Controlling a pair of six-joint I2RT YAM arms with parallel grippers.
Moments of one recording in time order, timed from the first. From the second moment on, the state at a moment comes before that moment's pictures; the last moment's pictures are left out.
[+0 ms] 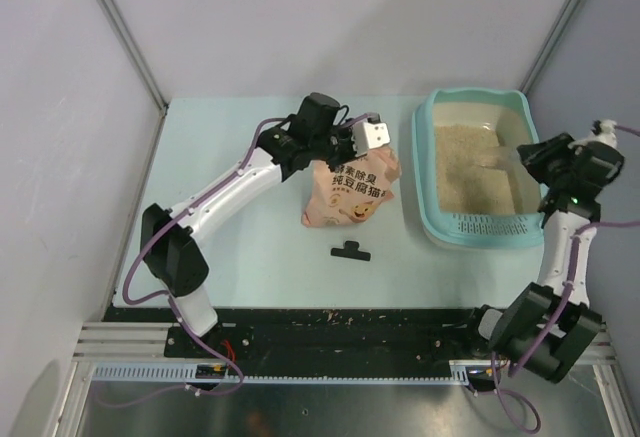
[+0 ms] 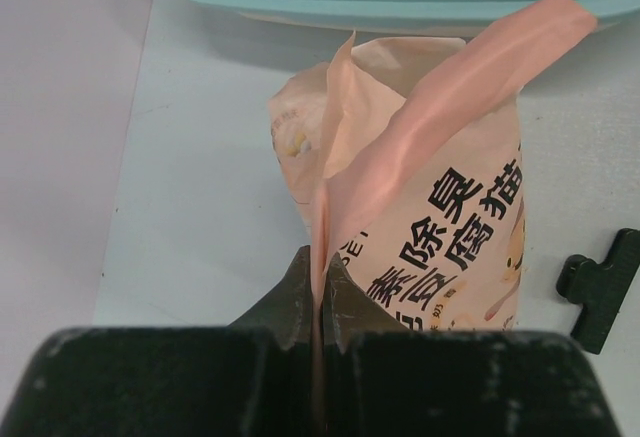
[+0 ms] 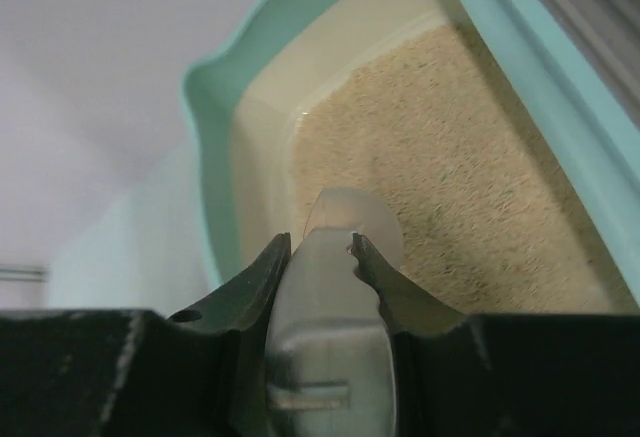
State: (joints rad) left arm -0.72 1.74 1.68 -0.54 0.27 0.69; right arm -0.57 1.16 0.93 -0.07 -0.50 0.59
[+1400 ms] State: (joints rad) left arm -0.71 1.61 1.54 -0.47 0.29 0.67; right arm 0.15 1.44 1.39 -0.50 -0.81 -0.06
